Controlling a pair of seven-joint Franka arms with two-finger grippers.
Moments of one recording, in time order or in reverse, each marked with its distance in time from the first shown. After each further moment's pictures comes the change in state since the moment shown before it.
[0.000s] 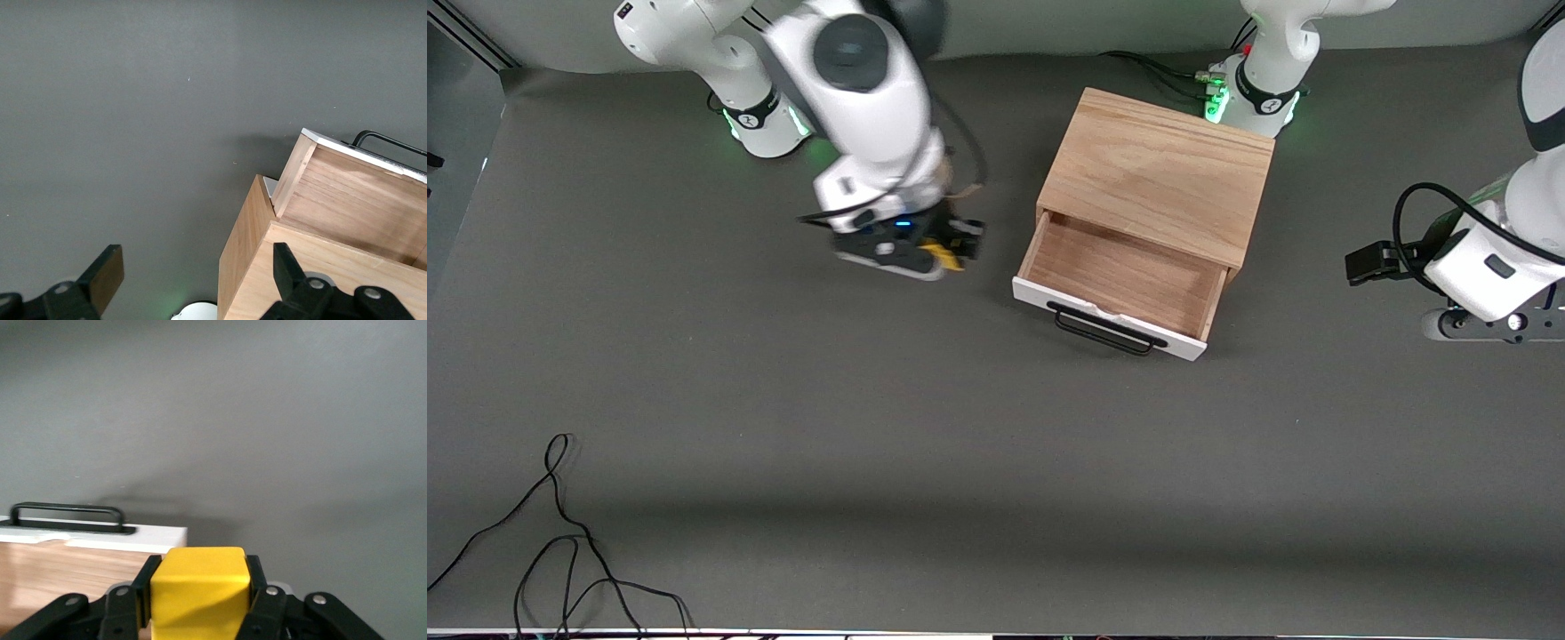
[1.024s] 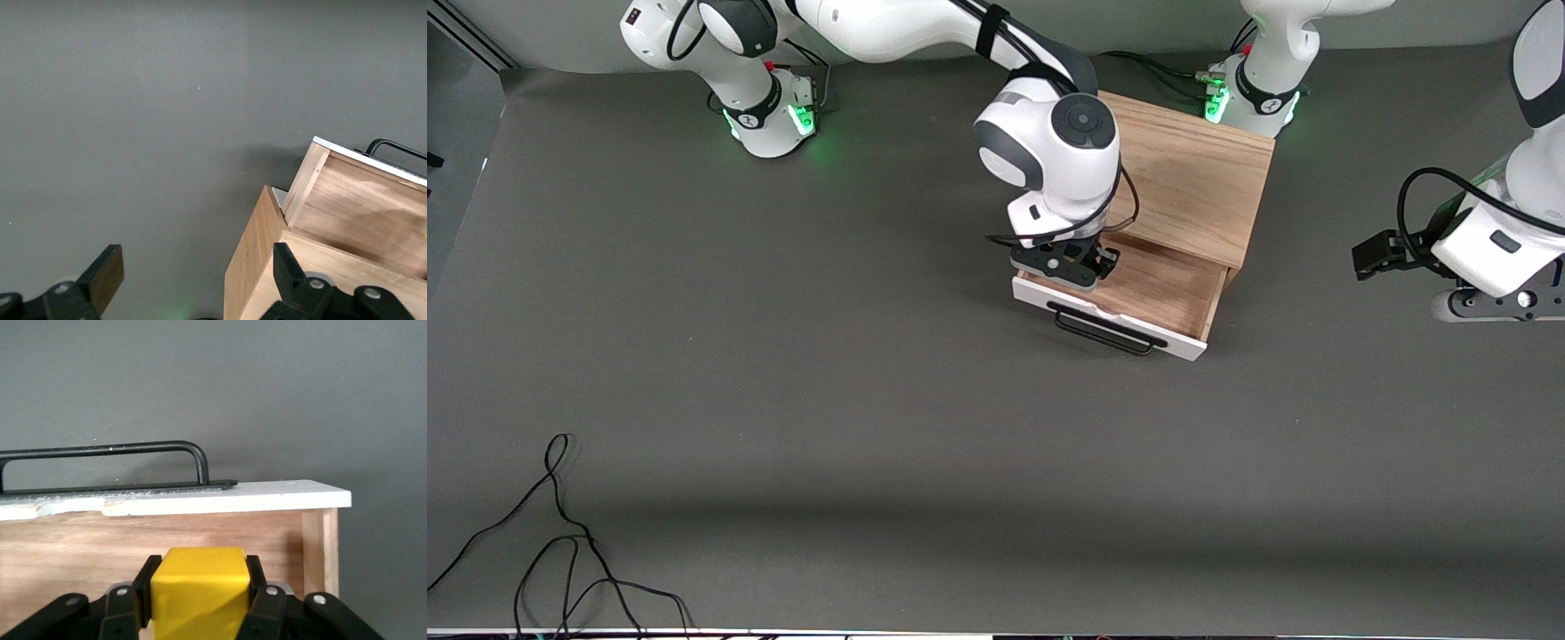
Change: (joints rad) left arm 0.025 -0.120 -0.001 -0.190 0.005 0.137 0.004; right arm 0.179 0.426 -0.007 0.292 -0.027 0.130 0.264
